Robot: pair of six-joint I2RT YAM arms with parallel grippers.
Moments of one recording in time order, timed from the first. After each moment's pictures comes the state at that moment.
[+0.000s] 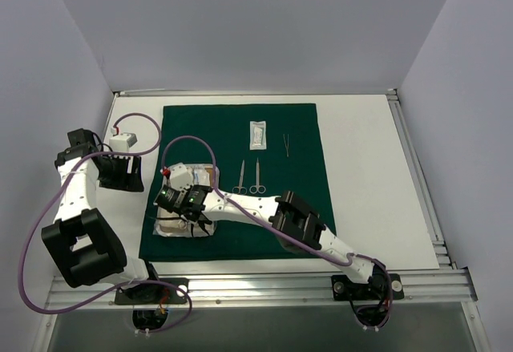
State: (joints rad) left arm 0.40 1.44 1.14 -0.94 0.38 0.53; right arm 1.25 2.44 2.09 -0.68 0.51 0.65
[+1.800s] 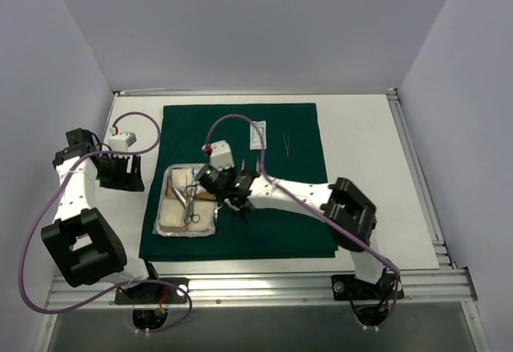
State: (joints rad) left arm 0.41 1.44 1.15 -0.97 0.41 0.54; right arm 1.15 2.05 1.60 -0.48 0.59 0.62
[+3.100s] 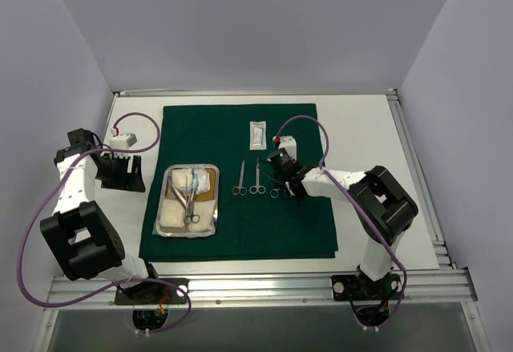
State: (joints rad) left arm 0.41 1.49 1.17 -0.97 0.42 0.53; right arm 0.68 1.78 0.93 -0.06 0.38 0.44
